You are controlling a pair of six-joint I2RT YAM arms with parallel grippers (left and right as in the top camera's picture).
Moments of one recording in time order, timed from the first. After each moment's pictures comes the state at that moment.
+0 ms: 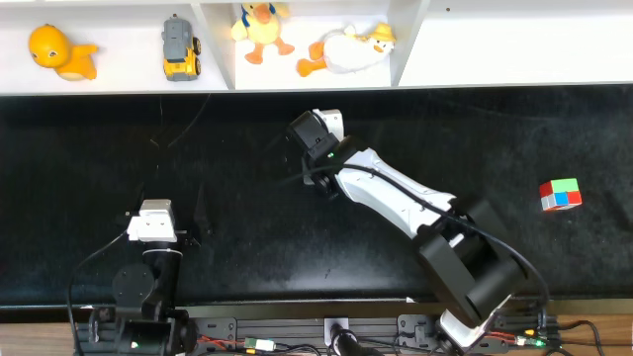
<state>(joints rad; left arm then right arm) -0.05 0.01 0.01 -0.08 -0.04 0.01 0.70 1.87 1.18 -0.57 0.21 0.59</state>
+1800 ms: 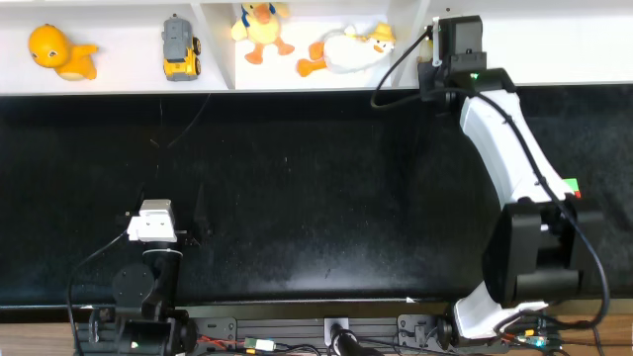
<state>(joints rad) -0.05 0.01 0.01 -0.08 -0.04 0.01 0.09 1.81 1.40 -0.51 0.18 -0.08</state>
